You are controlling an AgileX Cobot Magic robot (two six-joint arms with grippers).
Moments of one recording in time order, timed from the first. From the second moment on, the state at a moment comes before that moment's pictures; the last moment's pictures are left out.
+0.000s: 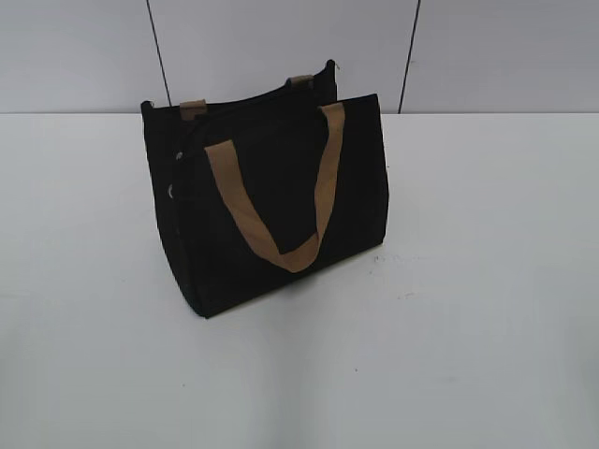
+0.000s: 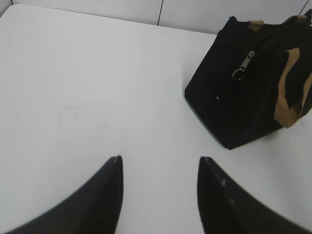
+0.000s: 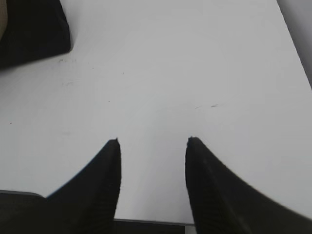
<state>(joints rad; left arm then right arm) -0.03 -0.01 -0.53 -0.14 1.06 0.02 -0.04 -0.01 -0.48 0.10 1.10 -0.15</state>
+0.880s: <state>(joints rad) -0.03 -0.01 -0.53 -0.14 1.06 0.02 -0.04 -0.01 -0.48 0.10 1.10 -0.14</state>
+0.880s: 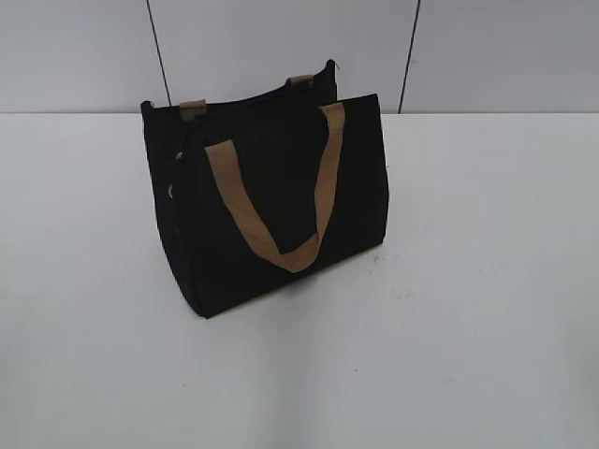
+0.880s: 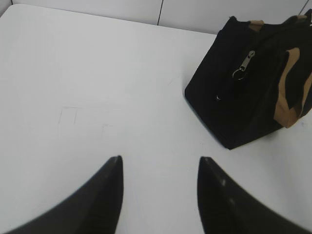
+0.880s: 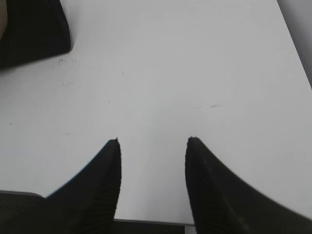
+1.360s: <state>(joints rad) -0.03 0.01 -0.53 -0.14 1.06 0.08 -0.04 -0.01 -0.48 0.10 1.10 -0.14</state>
